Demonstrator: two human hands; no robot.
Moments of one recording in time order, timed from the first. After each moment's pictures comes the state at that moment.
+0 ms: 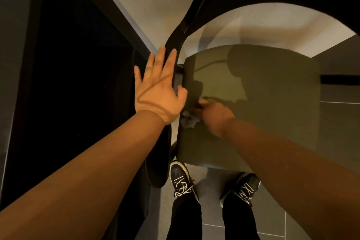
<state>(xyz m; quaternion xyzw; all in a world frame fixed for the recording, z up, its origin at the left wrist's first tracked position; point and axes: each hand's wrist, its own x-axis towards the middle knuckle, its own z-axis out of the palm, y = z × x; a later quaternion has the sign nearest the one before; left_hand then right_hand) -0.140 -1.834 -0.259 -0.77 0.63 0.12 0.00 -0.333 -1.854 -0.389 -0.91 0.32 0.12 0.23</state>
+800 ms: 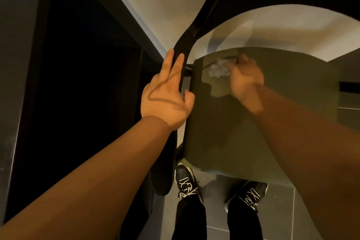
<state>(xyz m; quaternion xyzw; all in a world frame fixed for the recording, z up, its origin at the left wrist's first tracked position) -0.142 -1.832 -0.255 -0.77 0.62 0.16 -0.05 -0.343 -1.968 -0.382 -0.80 0.57 0.04 0.18</state>
